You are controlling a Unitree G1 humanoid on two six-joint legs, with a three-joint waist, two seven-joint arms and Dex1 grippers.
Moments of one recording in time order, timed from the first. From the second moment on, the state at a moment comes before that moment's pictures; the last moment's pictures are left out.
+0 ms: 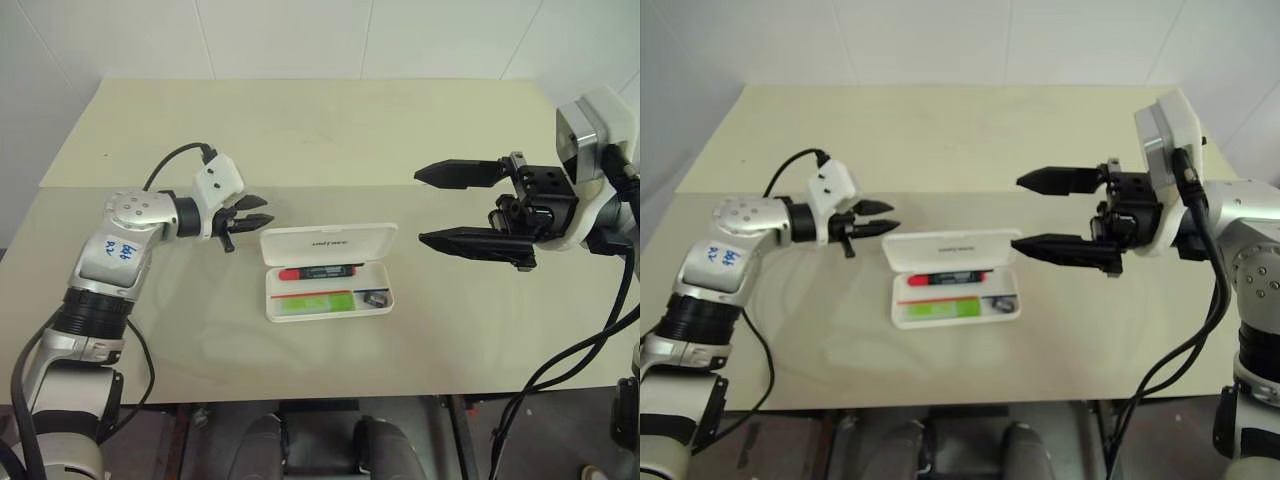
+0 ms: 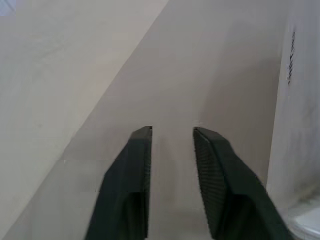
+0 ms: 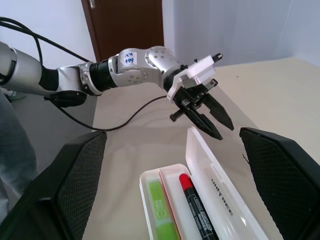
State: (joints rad) left arm -0.78 0.71 -0.14 0.18 -0.20 0.35 -0.88; right arm -0.70 -0.88 -0.21 -0.30 0.92 0.82 1.13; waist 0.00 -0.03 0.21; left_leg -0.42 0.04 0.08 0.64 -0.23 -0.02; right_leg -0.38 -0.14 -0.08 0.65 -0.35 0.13
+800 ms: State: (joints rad) left arm -0.55 0.79 -0.14 -0.23 -0.18 0.30 -1.01; right arm -0.69 -0.91 -0.16 -0.27 0.83 0.78 1.17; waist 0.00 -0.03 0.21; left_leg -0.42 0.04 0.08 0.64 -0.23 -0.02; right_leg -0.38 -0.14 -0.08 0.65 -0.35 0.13
